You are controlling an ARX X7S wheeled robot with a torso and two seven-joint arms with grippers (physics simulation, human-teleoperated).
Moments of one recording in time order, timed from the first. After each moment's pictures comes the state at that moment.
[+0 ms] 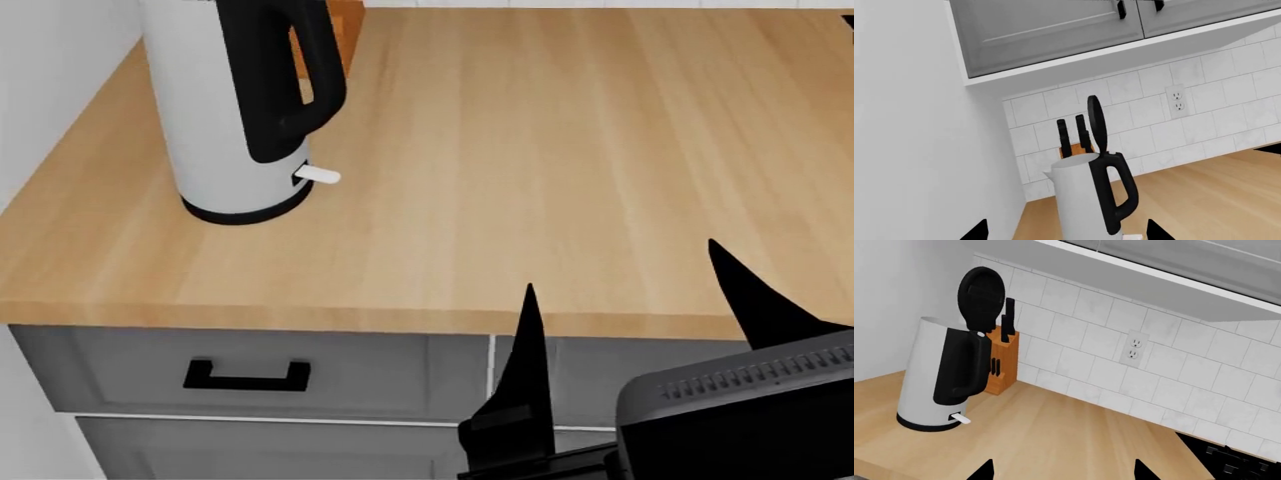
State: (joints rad) left arm -0.64 -1.30 0.52 1.03 -1.17 -0.31 -1.00; right arm 0.60 0.84 -0.14 -1.03 1.28 0.98 0.92
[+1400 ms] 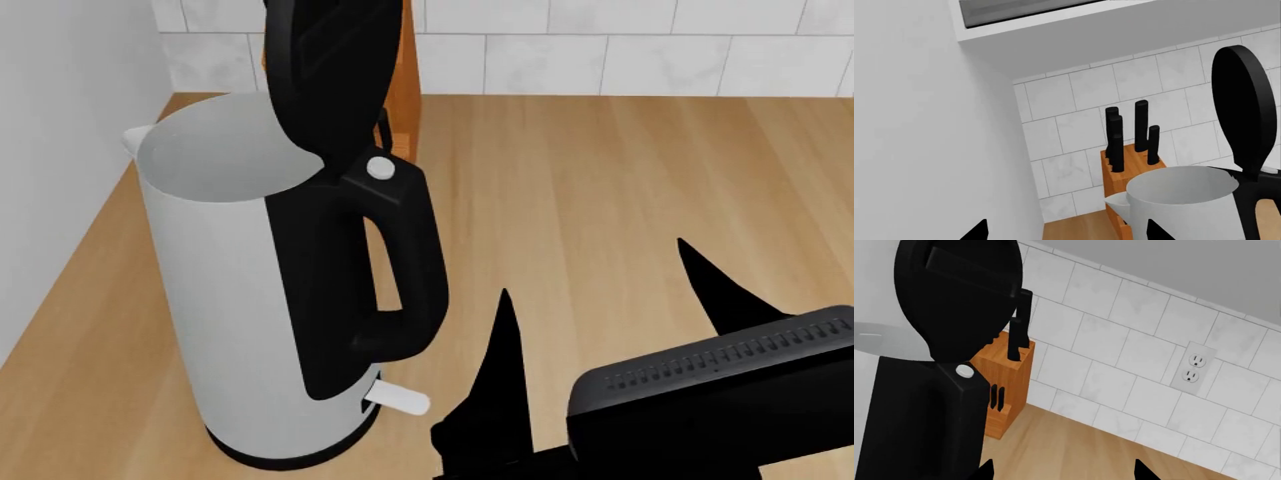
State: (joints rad) left arm -0.59 -1.35 0.55 1.02 -1.13 -0.21 -0.99; right arm 0.71 0.85 -0.28 -1.01 1.34 0.99 1.01
